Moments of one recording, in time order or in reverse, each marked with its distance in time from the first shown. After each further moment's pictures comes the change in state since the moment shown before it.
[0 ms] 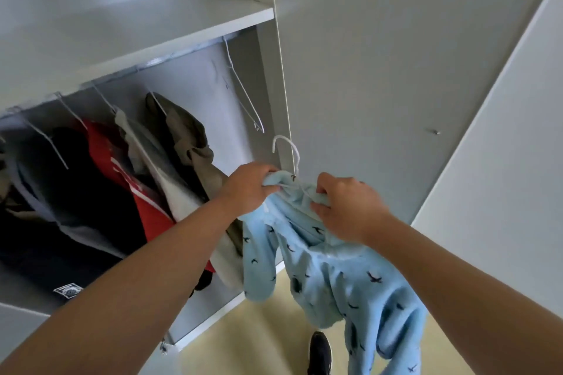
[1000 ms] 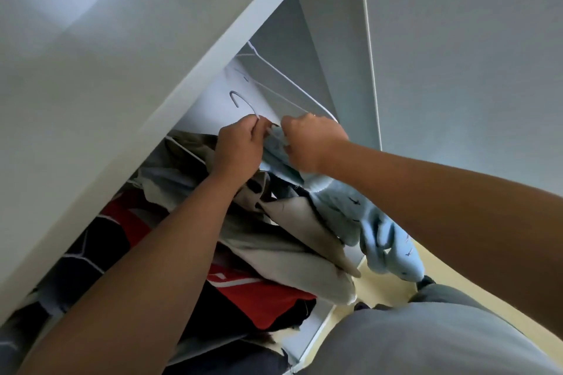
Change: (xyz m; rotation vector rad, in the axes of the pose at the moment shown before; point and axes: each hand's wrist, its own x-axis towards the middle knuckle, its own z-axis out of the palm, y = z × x) left_hand 0.178 -0.199 -0.113 0.064 0.190 0.050; right_hand 0.326 -0.133 0.089 0.057 0.060 0.133
